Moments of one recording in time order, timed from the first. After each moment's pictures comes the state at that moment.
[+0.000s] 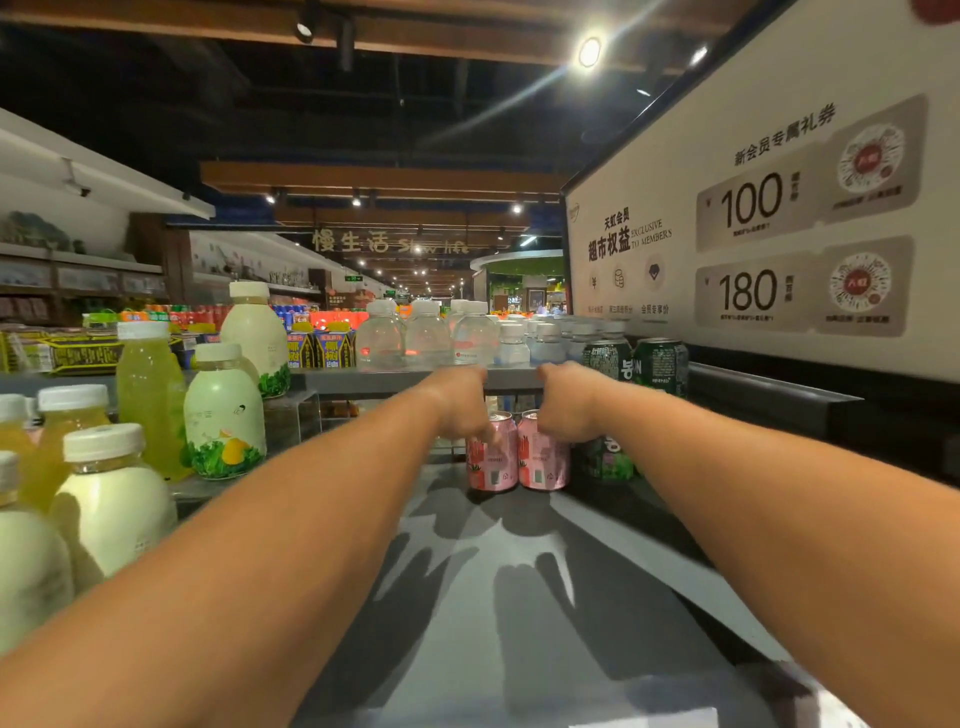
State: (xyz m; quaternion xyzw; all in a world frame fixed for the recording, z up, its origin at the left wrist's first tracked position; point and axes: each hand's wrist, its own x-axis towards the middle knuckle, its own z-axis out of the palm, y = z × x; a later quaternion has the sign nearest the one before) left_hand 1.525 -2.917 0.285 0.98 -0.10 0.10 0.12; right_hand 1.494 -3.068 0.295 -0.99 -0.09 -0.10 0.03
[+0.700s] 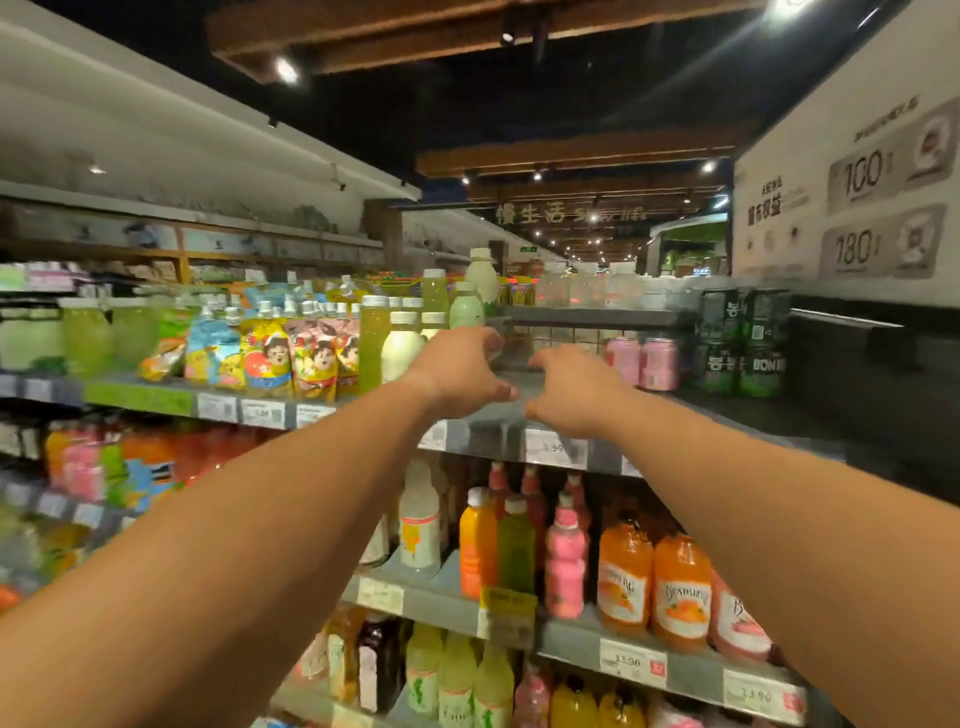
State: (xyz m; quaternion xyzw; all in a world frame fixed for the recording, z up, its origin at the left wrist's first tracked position) left_hand 1.167 -2.861 0.250 0.95 0.05 0.25 0.19; right_hand 1.225 -3.007 0.241 -0.93 -0.31 -0.17 0.11
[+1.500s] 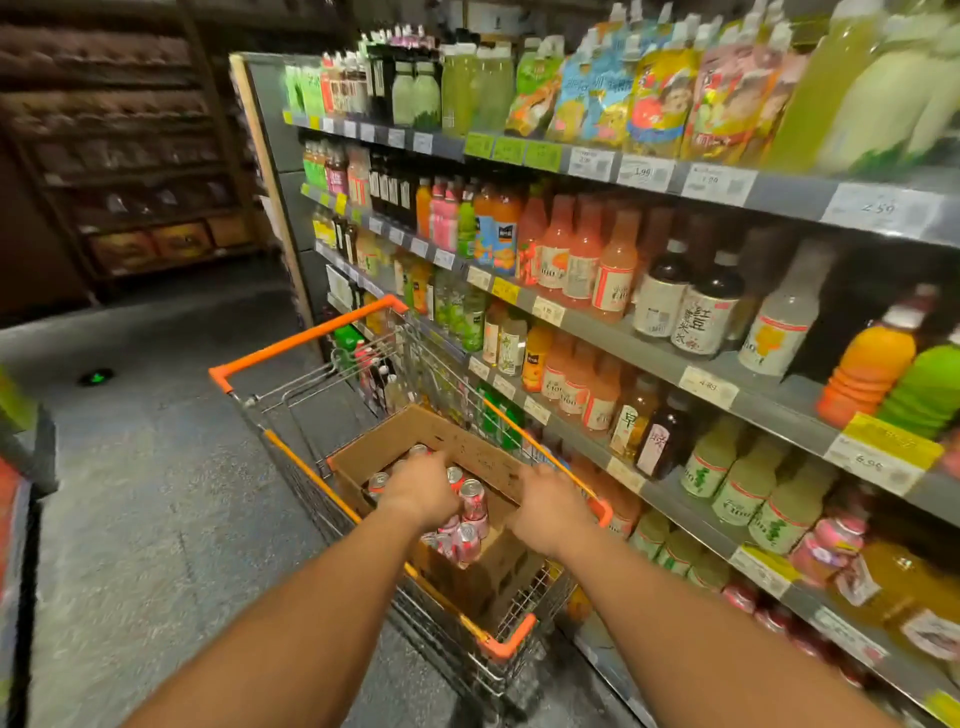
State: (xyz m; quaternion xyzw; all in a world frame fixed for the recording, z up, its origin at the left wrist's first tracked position) left_hand 0.818 -2.634 -0.125 0.86 0.47 0.00 0.21; right_hand 0.952 -2.751 -0.129 -0.84 -0.51 0.14 0.07
